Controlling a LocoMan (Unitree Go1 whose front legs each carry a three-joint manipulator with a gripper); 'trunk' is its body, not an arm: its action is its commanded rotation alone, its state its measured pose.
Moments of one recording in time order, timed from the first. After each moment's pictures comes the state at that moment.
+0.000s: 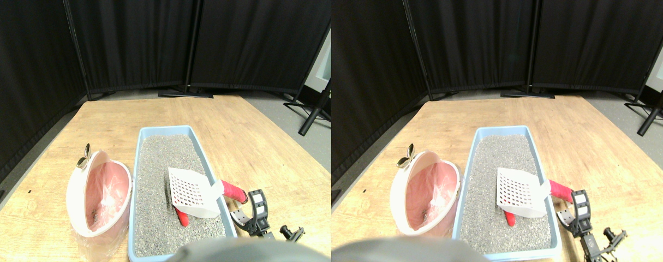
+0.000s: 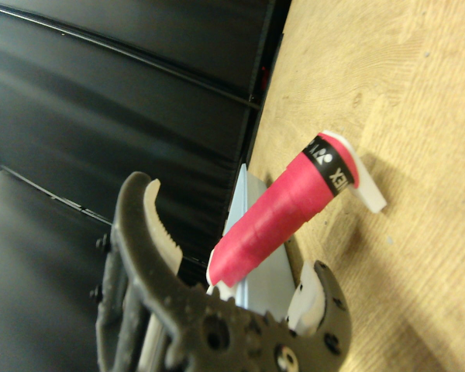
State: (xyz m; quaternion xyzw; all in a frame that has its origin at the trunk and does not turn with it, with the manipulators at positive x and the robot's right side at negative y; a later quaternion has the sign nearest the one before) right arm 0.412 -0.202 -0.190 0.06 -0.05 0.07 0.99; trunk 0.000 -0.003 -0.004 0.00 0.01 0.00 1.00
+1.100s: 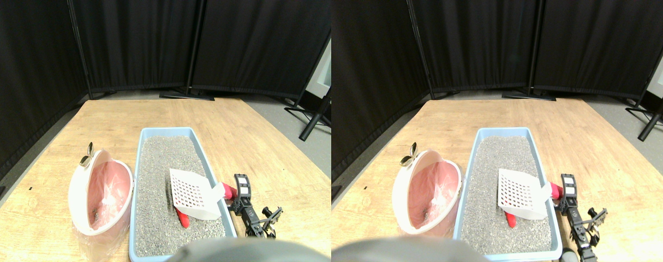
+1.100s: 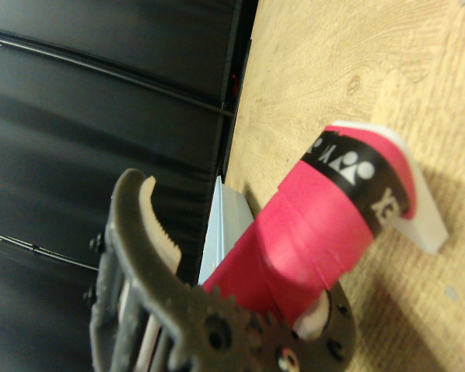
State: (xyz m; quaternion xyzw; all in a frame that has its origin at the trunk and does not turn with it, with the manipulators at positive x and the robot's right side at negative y) right arm 0.459 -0.198 -0.202 0.09 0.01 0.02 1.00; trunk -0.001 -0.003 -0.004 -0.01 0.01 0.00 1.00
